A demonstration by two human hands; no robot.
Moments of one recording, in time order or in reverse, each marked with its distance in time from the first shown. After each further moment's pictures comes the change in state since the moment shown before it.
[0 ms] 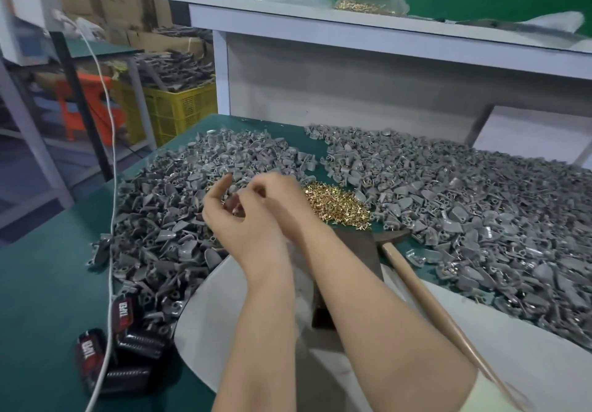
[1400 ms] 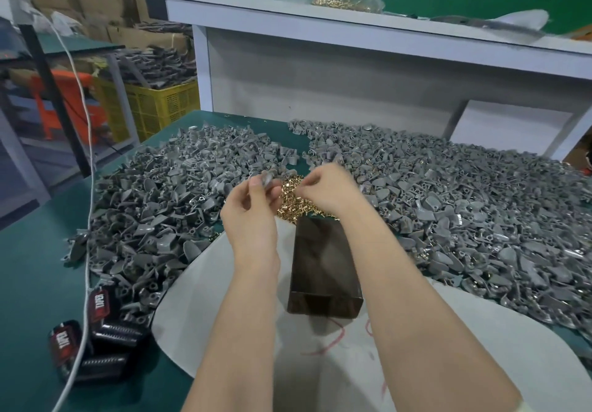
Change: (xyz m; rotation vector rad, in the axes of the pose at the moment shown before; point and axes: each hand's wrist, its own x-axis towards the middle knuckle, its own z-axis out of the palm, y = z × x) left_hand -0.015 -0.008 0.004 -0.009 -0.342 -0.243; right_hand -0.030 0.047 -0.075 -0.201 0.169 0.236
